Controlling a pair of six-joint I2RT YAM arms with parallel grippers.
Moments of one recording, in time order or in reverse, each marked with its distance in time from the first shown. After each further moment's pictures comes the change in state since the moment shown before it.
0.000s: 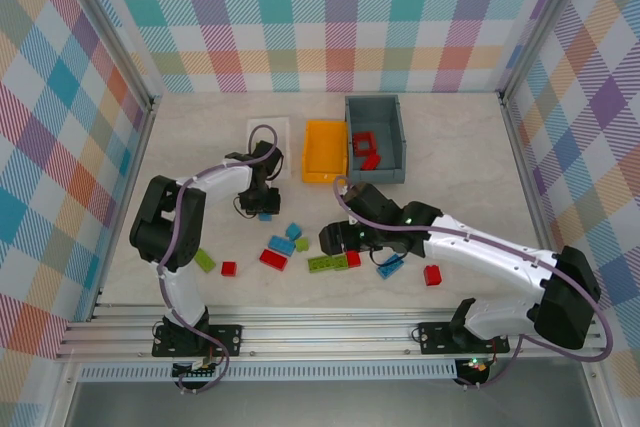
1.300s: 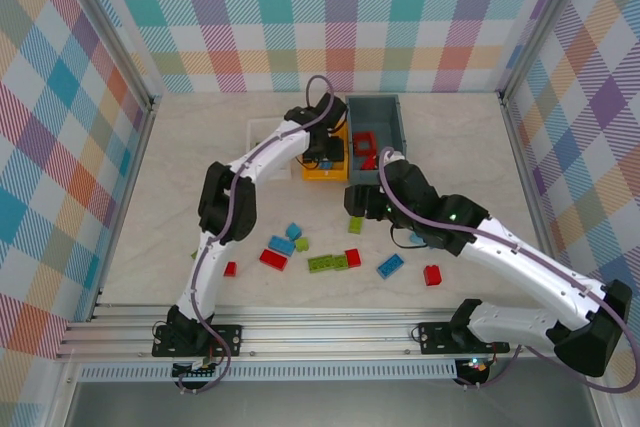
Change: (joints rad) left arm -0.189 0.451 0.939 -0.208 -0.052 -0.169; right arm -0.117 -0.174 0.086 -0.025 0.266 -0.023
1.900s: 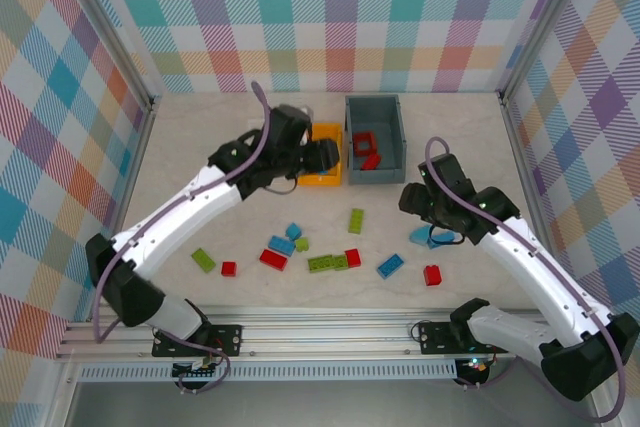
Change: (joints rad) left arm -0.185 -0.838 -0.679 0.285 0.057 -0.190; right arm -0.354 -0.060 -0.041 -0.331 -0.033 0.130
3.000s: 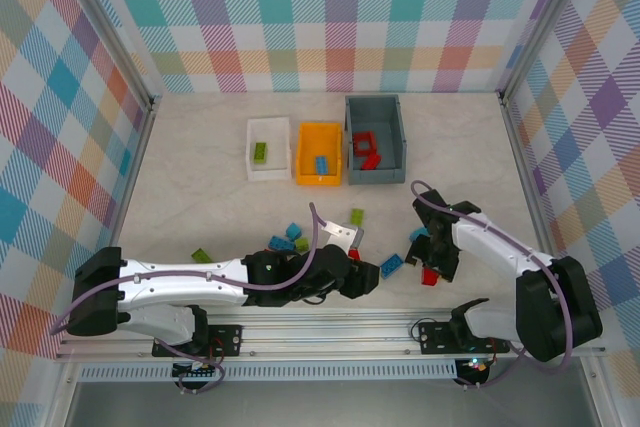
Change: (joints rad) left arm -0.608 -0.159 -0.555 0.462 -0.224 -0.140; right arm -0.119 0.222 -0.376 0.023 -0.229 0.044
